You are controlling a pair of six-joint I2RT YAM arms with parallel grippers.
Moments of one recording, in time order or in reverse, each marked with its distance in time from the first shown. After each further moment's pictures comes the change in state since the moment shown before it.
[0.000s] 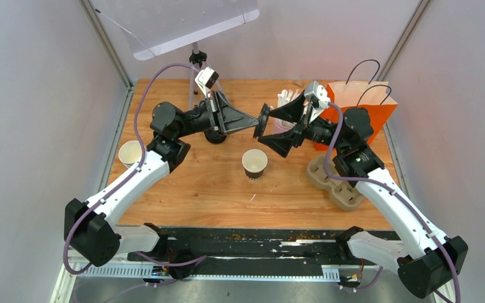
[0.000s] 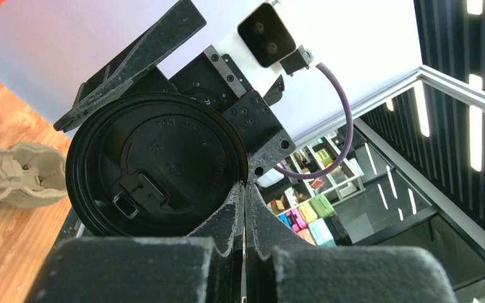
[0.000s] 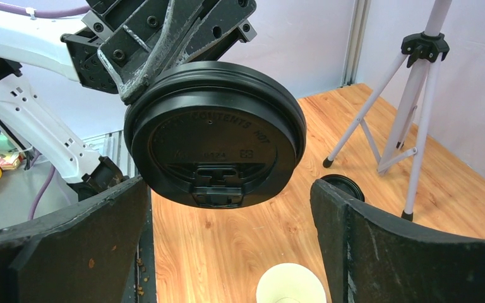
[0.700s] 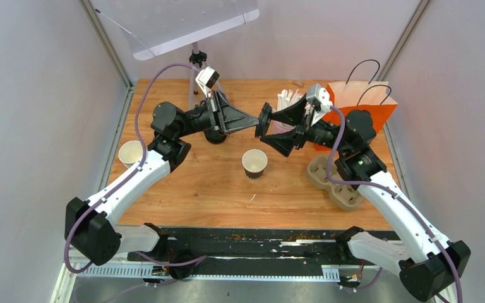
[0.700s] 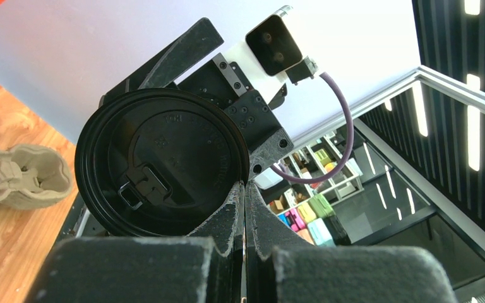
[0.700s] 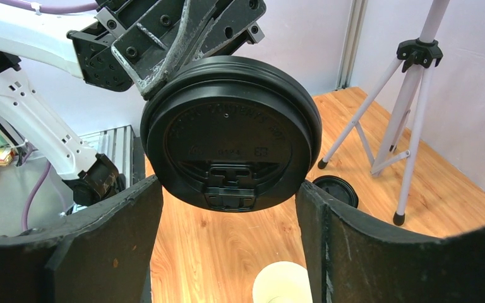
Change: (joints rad) left arm 0.000 0.010 0.000 0.016 -0.001 -0.007; right arm 0.006 -0.029 -0.010 -0.014 0.008 -0.034
